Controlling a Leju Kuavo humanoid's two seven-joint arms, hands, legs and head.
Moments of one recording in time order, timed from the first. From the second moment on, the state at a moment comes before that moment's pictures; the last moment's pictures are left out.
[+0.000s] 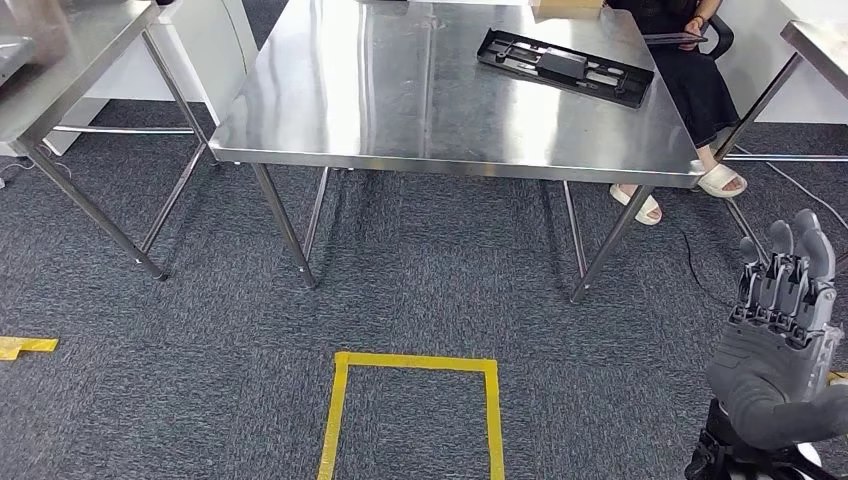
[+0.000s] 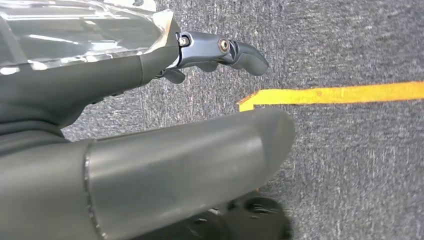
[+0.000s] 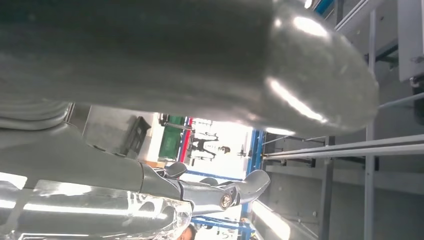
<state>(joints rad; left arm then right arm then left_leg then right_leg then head) -0.02 0.04 -0.62 -0.15 0.75 0.16 -0.44 0.12 -0.14 0.02 -2.16 -0.11 -0.10 -0.46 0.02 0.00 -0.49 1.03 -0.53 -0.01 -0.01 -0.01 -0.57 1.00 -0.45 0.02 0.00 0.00</state>
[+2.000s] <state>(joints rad) -0.02 0.05 -0.63 -0.15 0.74 0.14 -0.45 0.17 -0.15 0.01 -2.16 -0.11 -0.10 -0.46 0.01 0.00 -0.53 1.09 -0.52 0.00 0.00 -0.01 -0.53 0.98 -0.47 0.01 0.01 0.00</state>
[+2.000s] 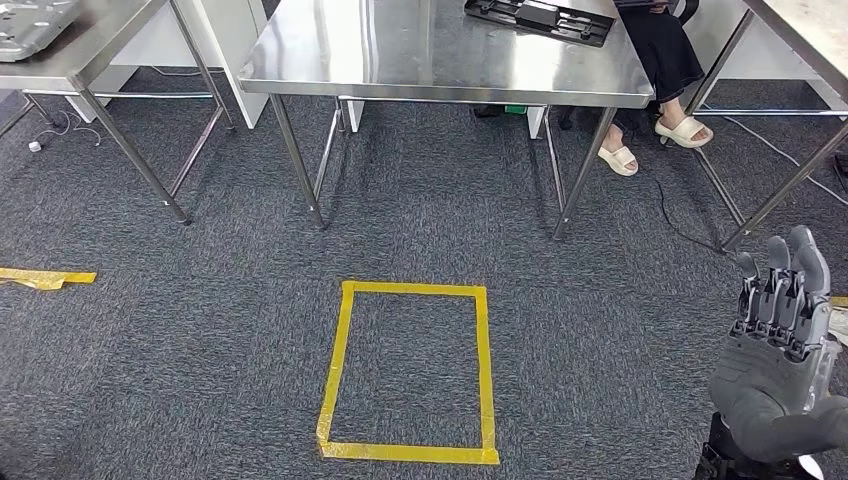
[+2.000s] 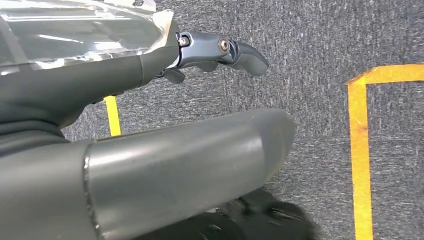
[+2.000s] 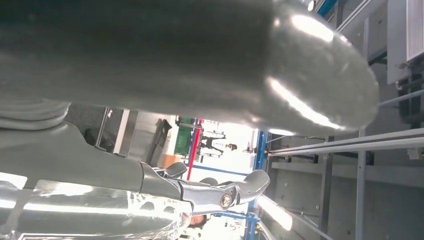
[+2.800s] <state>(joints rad) -0.02 0.04 -0.65 -0.15 0.71 0.18 -0.45 0.18 -0.17 0.01 -2.16 -0.14 -0.10 -0.47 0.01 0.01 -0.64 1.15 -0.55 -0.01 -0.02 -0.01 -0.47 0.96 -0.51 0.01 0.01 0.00</state>
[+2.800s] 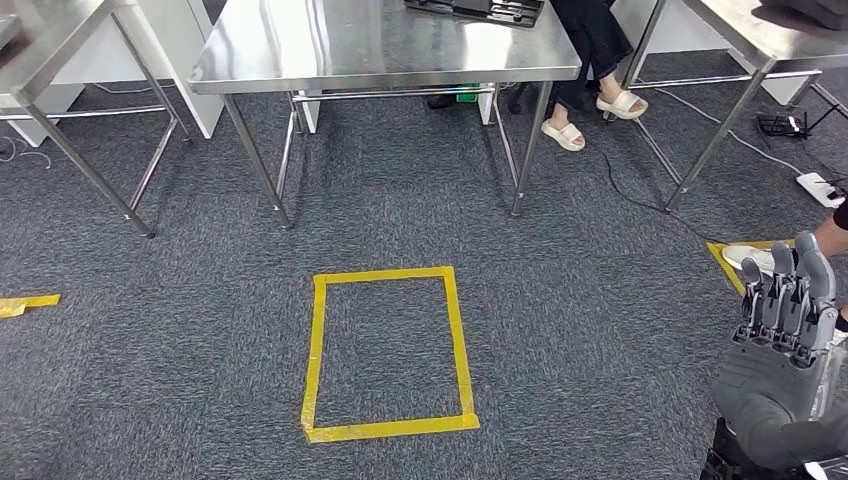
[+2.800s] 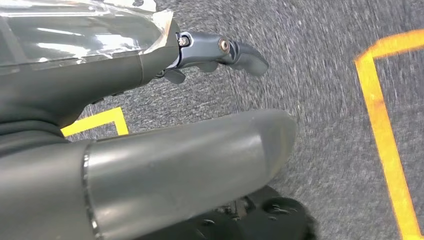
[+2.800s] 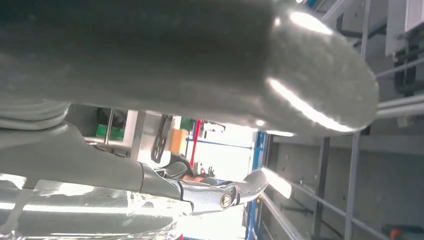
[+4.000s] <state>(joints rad) -0.03 0.05 -0.68 -0.16 0.68 0.18 -0.39 0.14 -0.20 0.34 -1.32 -0.08 -0.07 -0.04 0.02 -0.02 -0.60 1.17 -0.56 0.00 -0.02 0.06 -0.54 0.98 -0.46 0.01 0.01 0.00</state>
